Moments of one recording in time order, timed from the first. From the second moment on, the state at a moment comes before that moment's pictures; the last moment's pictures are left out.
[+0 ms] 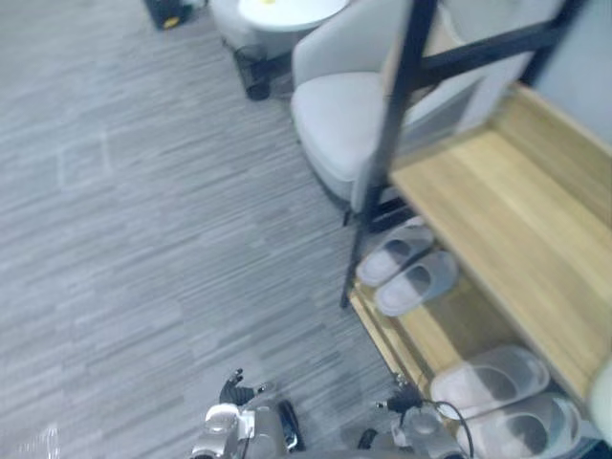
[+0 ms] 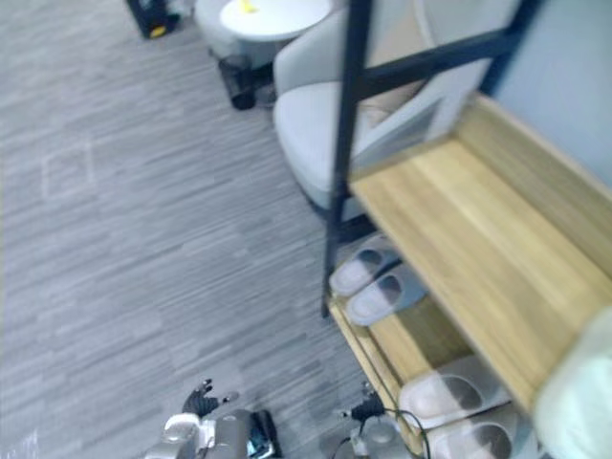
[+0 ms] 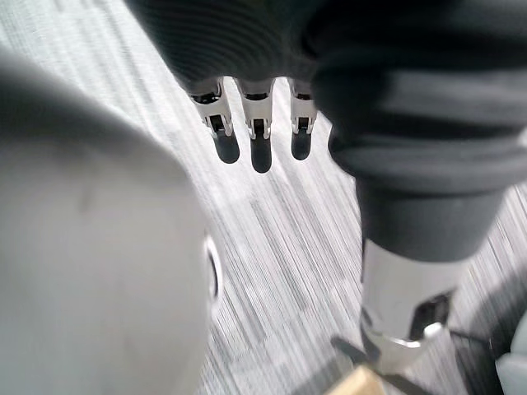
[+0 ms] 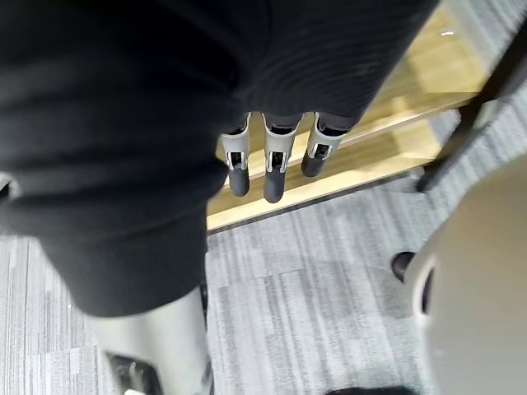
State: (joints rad) left arm 0.00 0.11 -0.04 1.00 0.01 -0.05 0.13; right arm -0.02 -0.03 0.01 0.96 -0.11 -0.02 -0.15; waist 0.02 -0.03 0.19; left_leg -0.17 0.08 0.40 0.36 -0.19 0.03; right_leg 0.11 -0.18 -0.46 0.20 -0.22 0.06
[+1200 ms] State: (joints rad) left arm 0.01 0.03 0.24 0.89 -0.10 -0.06 0.14; right arm -0.02 0.03 0.05 0.92 -0.07 -0.01 -0.17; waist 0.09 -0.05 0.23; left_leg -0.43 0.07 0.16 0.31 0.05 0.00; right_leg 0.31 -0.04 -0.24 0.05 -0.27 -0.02
